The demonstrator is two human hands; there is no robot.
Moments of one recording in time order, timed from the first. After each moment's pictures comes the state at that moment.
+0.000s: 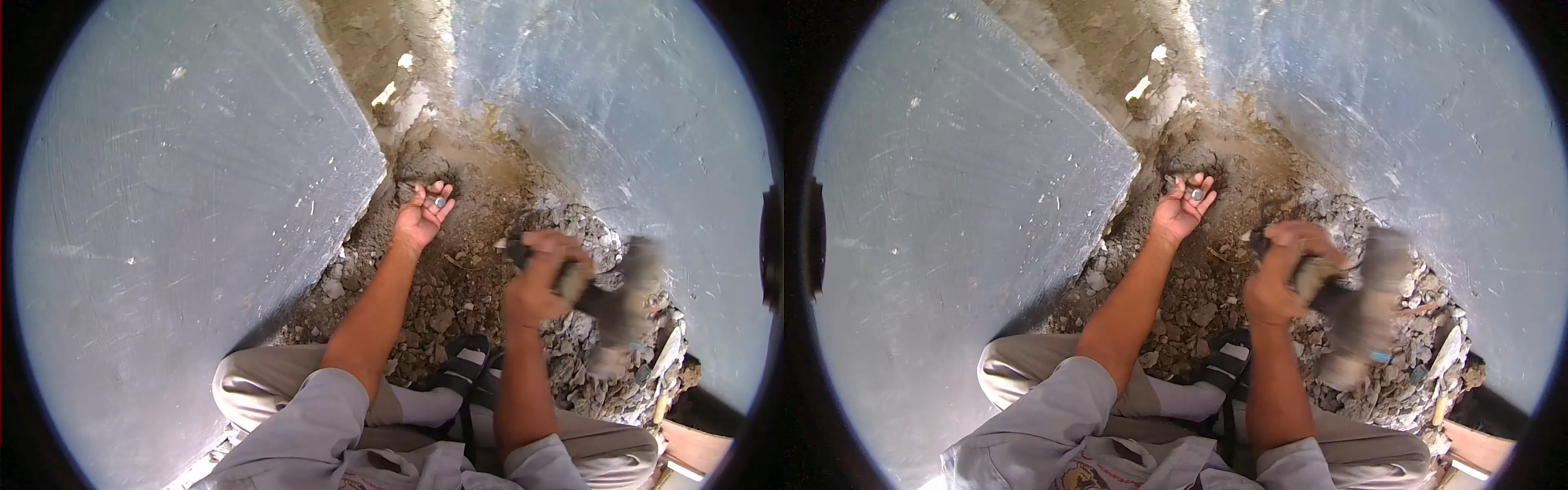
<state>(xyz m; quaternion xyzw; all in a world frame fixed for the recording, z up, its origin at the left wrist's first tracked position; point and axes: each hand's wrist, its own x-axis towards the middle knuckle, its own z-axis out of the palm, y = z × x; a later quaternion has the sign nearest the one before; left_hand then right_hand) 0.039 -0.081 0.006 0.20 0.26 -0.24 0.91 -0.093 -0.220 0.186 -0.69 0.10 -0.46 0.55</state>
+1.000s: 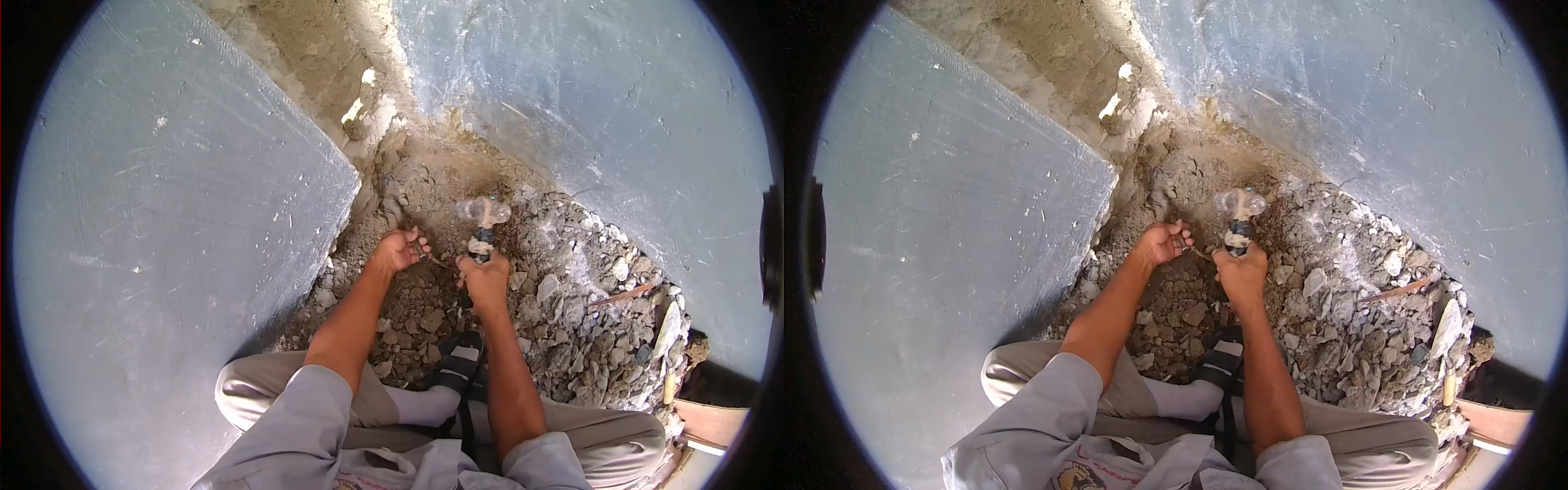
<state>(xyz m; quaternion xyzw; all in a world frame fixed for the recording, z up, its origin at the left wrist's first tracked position) 0.017 -0.052 -0.032 0.44 0.31 -0.46 0.71 -0.121 -0.226 0.094 -0.61 0.35 -0.04 0.71</state>
